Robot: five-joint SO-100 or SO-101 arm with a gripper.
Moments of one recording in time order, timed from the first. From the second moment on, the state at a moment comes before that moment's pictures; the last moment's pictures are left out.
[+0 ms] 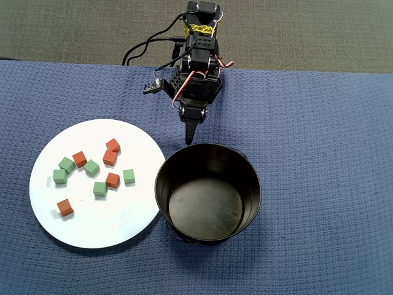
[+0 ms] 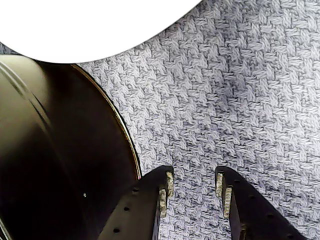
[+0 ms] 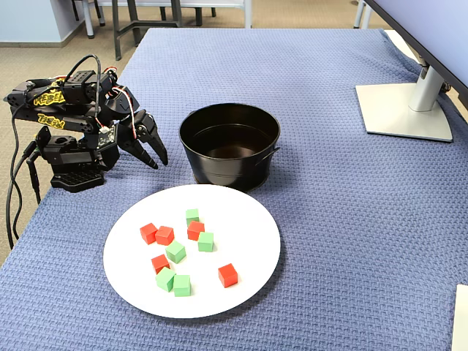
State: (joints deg) arm 4.7 171.9 166.3 62.3 -6.1
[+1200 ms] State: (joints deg) arm 13.5 171.9 161.4 57.5 -5.4
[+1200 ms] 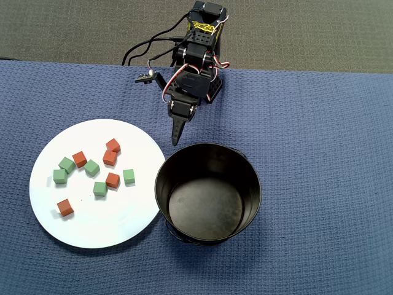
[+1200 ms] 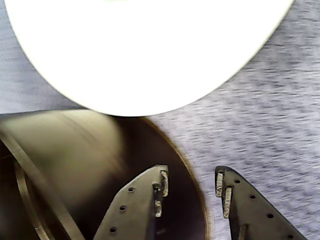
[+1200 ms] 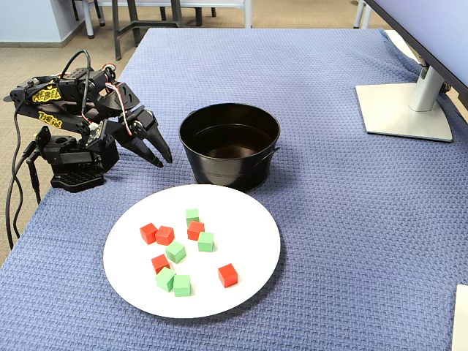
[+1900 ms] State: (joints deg) arm 19.8 130.1 134.4 63.4 -32.6
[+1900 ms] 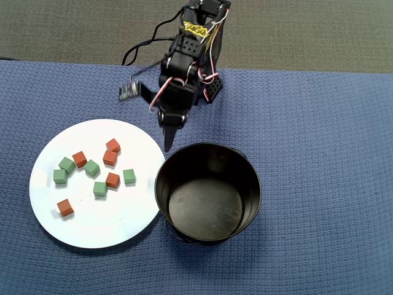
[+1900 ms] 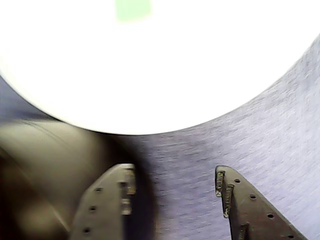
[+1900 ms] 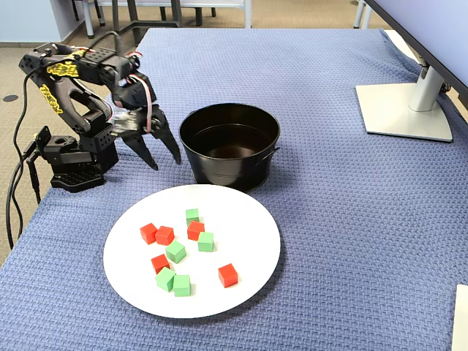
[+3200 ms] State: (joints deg) arm 32.5 78.8 97.0 58.0 -51.2
